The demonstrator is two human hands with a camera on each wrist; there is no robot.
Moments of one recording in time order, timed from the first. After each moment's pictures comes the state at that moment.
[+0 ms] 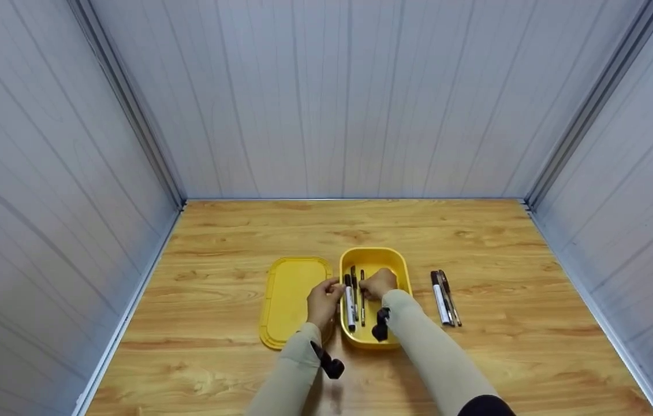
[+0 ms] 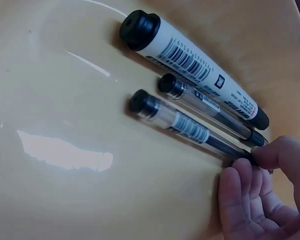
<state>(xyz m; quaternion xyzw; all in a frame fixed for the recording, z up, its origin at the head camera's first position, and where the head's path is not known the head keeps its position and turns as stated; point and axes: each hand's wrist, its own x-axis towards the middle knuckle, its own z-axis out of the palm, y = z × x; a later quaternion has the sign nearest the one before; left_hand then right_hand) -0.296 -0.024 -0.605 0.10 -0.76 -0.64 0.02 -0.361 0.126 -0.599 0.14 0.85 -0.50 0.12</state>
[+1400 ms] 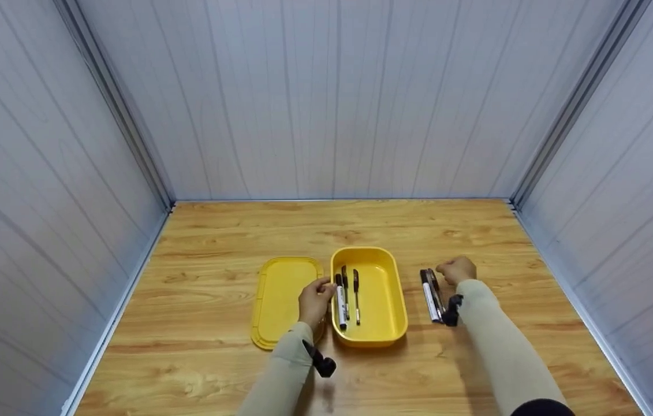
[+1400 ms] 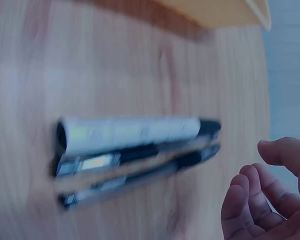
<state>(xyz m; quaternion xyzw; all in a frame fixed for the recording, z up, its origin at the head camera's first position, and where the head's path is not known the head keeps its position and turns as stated) -0.301 -0.028 -0.602 0.12 -0.77 -0.63 0.04 -0.364 0.304 -0.548 0.15 0.90 -0.41 0.06</state>
